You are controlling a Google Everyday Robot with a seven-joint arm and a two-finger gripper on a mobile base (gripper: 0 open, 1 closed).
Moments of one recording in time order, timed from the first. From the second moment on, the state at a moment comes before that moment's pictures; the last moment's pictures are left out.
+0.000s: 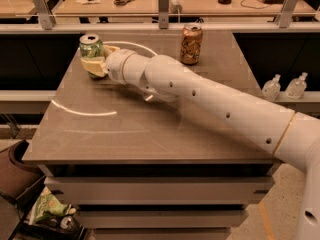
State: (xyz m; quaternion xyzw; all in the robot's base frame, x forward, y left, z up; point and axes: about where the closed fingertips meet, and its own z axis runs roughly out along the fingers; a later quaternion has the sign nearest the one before) arm 0.708 0.180 0.874 -0.35 0.65 0.30 0.61
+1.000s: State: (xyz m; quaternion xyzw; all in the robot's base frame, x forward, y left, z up) arm 0.705 0.184 0.876 -0.35 0.65 0.30 0.60
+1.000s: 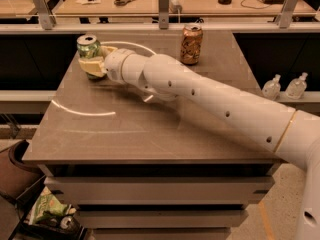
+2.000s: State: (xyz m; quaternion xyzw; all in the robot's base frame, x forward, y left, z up) arm 0.646 0.203 0.904 -0.40 0.70 0.24 0.54
